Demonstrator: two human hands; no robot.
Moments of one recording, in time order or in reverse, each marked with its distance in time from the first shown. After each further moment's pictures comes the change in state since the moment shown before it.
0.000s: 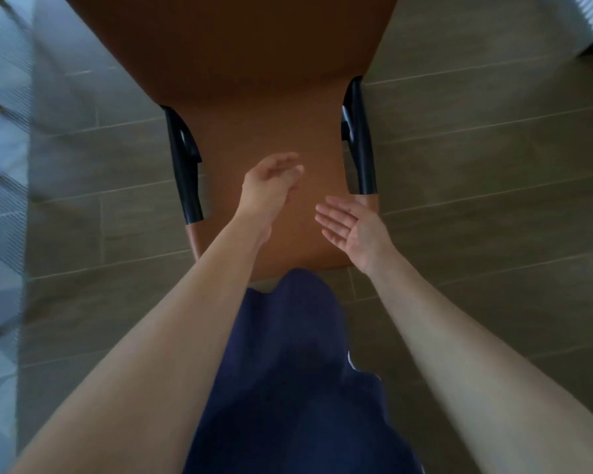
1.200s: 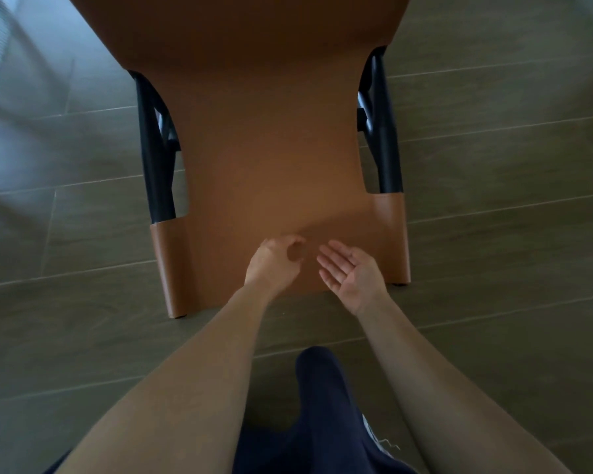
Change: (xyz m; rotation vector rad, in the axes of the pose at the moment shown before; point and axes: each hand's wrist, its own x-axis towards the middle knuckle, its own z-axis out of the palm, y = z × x) left_hand 0.074 -0.219 0.017 0.762 -0.065 0.100; right_hand 0.113 0.122 -0.064 0.235 0.113 0.119
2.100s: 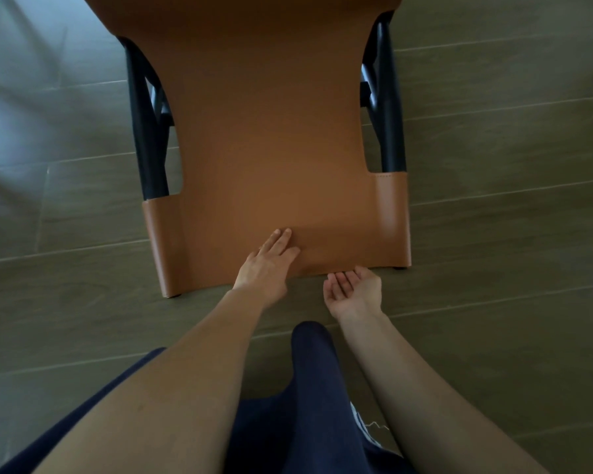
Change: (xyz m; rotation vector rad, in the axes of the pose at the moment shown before) left_hand -0.028 -0.022 0.017 0.532 -0.210 0.192; right_hand -0.016 0.031 -0.010 0.290 0.378 0.138
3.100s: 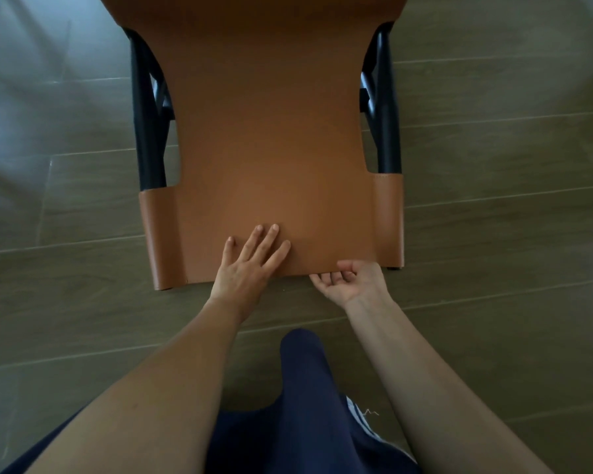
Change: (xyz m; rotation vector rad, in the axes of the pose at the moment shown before) left_hand -0.041 -0.036 0.006 0.362 0.145 0.070; right_hand -0.043 -0.002 0.016 0.062 -0.043 0.086
